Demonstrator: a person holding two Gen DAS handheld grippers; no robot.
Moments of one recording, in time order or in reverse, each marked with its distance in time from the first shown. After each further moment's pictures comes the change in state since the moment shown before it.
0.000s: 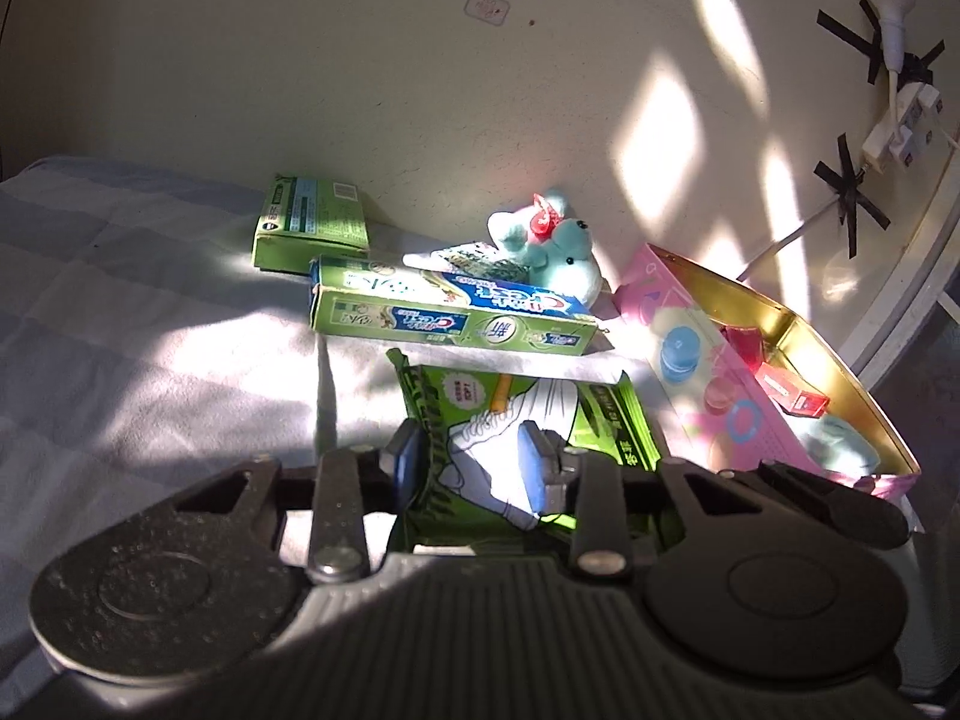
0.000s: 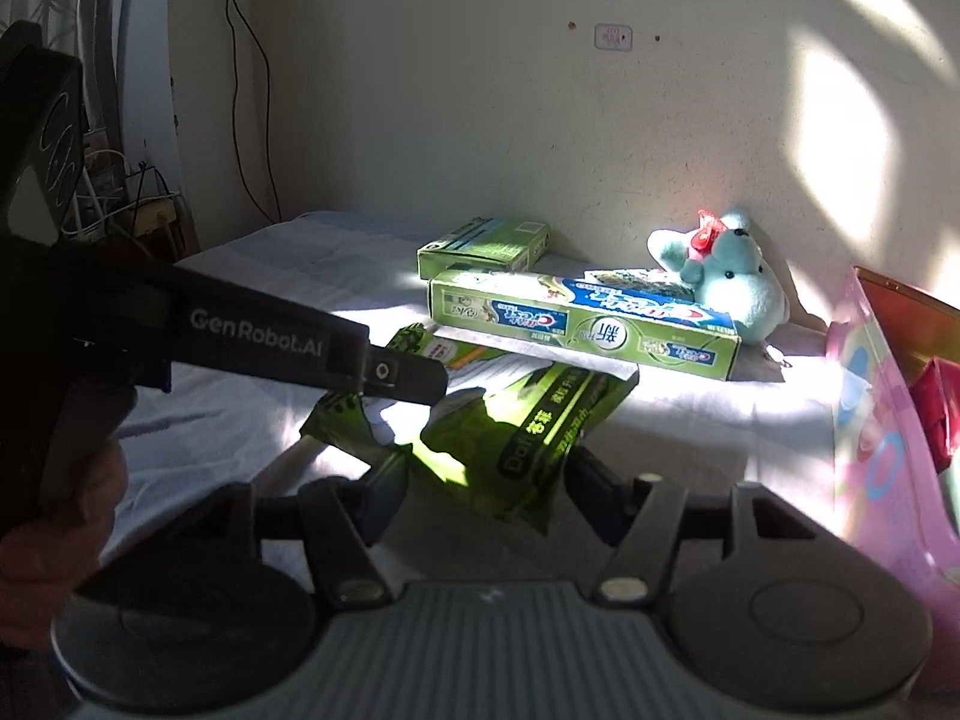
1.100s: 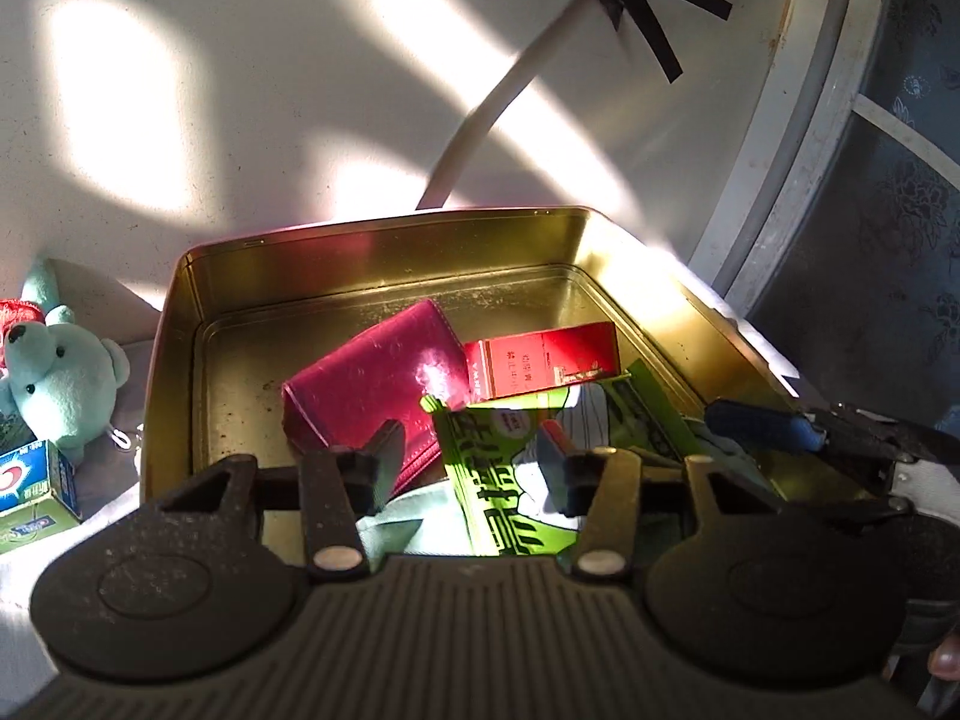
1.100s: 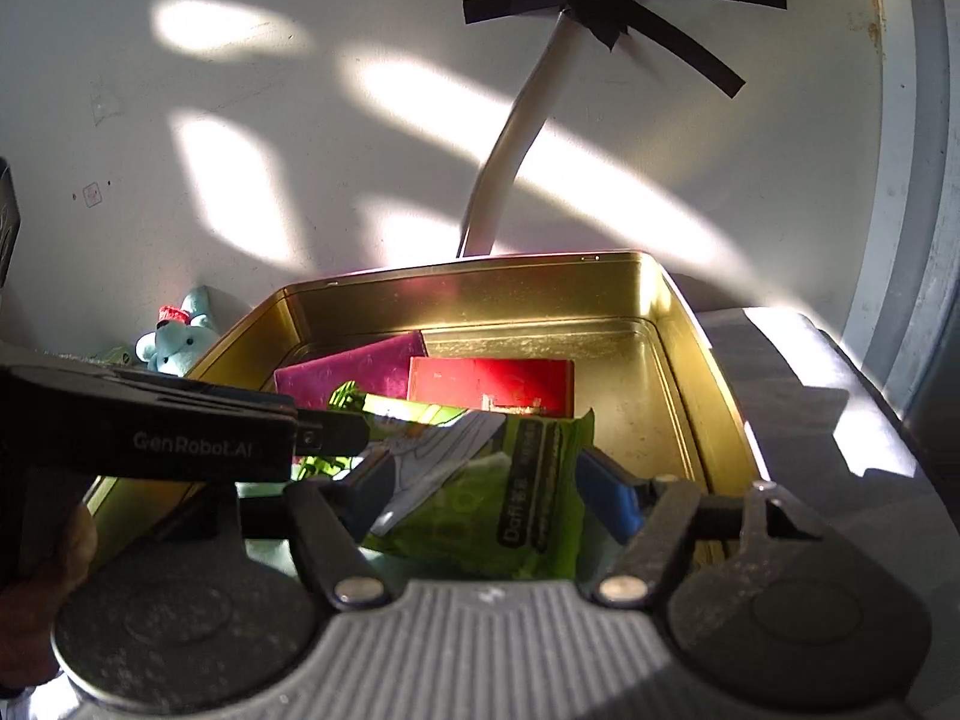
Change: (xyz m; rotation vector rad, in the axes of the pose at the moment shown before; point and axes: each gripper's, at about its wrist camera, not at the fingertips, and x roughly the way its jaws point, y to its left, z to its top) left arm 0.173 -0.266 0.025 0.350 0.197 -0.160; right arm -0.090 -0.301 -0.035 0.427 0.008 -0.317
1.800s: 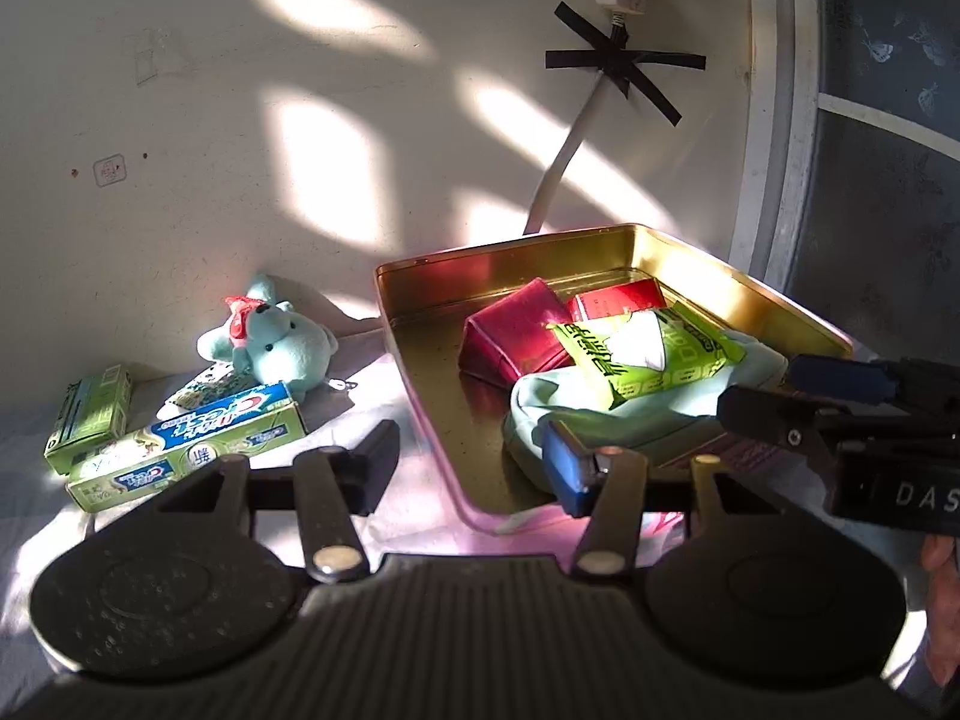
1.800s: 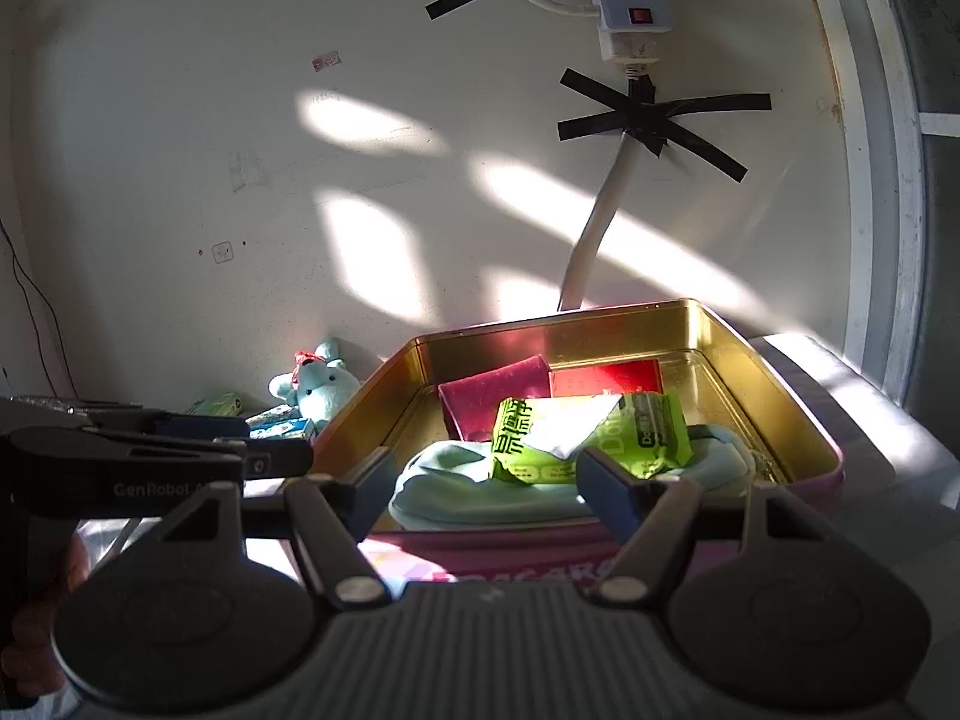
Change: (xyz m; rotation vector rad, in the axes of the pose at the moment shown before) left arm -0.129 0.022 -0.086 0.107 -0.159 0.213; right arm -0.100 0.073 -0.059 0.022 -0.183 0.068
